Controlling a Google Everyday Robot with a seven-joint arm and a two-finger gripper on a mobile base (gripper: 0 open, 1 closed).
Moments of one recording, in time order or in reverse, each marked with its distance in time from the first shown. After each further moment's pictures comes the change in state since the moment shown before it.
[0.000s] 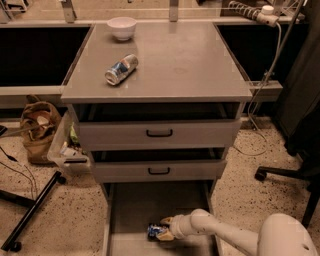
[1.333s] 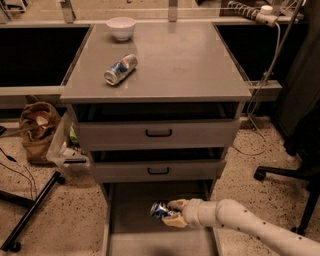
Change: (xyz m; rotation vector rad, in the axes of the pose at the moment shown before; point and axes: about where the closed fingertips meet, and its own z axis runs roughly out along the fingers) arm -0.153 0.028 -0.208 0.140 -0.175 0.017
